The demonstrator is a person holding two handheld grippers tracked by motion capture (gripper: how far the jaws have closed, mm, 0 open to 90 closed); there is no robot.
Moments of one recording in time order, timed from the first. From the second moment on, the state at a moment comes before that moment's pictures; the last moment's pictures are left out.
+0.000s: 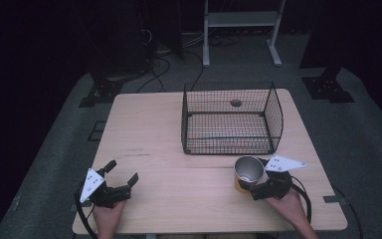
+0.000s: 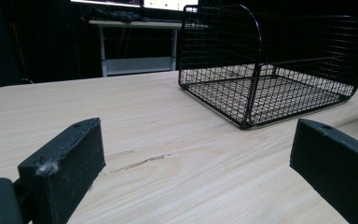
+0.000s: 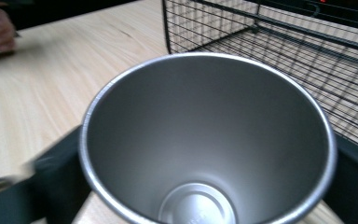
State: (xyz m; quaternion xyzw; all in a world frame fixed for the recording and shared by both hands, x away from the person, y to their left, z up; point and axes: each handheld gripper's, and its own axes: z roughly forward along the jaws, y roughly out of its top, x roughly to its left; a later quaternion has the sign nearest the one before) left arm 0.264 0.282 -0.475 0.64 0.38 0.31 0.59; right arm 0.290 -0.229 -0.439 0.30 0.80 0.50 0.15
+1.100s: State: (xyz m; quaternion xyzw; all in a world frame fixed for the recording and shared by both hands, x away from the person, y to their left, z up) left arm 0.264 0.282 -0.475 0.64 0.39 0.31 0.59; right arm 0.327 -0.231 -0.334 0.26 0.79 0.55 0.08
